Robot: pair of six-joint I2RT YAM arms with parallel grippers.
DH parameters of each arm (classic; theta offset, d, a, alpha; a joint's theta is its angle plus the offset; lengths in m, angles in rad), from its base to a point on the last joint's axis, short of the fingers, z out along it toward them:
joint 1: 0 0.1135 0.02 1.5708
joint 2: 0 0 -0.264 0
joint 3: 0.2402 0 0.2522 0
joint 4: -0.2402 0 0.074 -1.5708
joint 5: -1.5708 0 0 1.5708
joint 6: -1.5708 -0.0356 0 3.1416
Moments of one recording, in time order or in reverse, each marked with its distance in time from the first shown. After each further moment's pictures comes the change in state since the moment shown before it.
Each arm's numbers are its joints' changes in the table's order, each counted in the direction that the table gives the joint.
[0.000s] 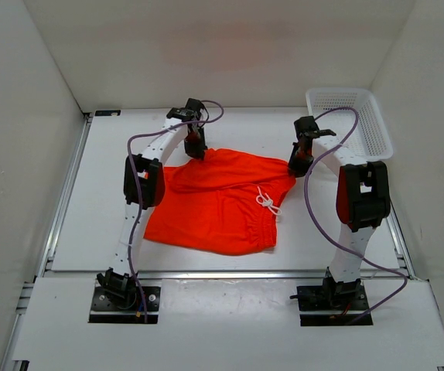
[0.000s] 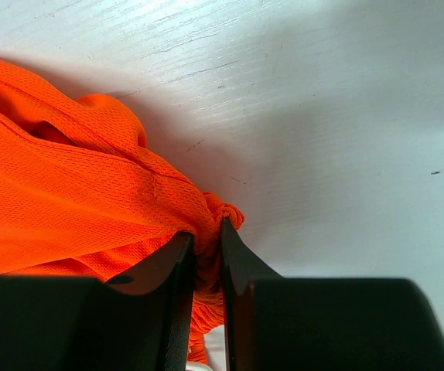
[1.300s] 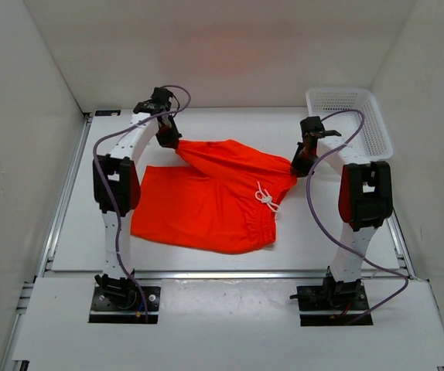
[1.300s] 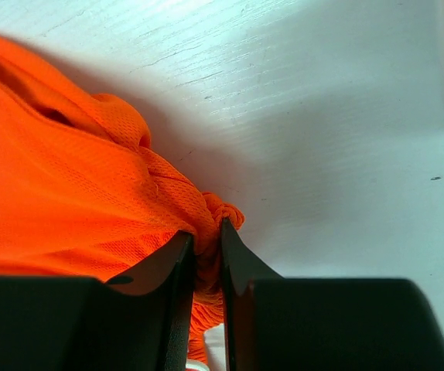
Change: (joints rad) left arm 0.134 0.289 -0.296 0.131 0.100 0.102; right arm -0.044 -0.001 -0.012 0.021 0.053 -0.030
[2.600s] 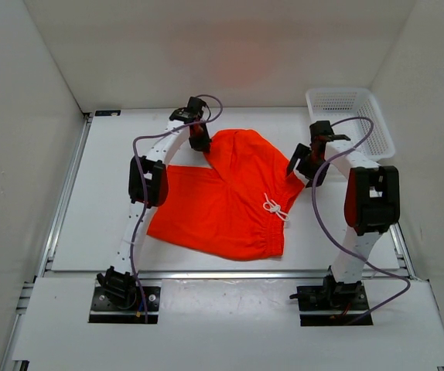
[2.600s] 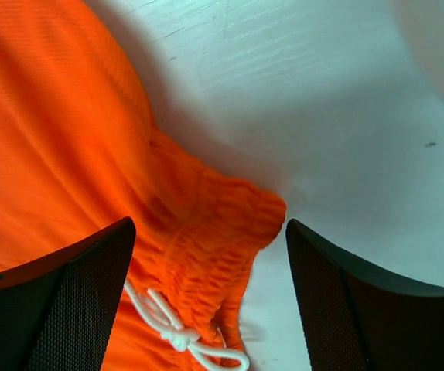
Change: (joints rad) left arm -0.132 -0.407 0.434 0.013 -0.093 0.013; right arm -0.055 0.073 -0.089 -0.007 0.101 -0.012
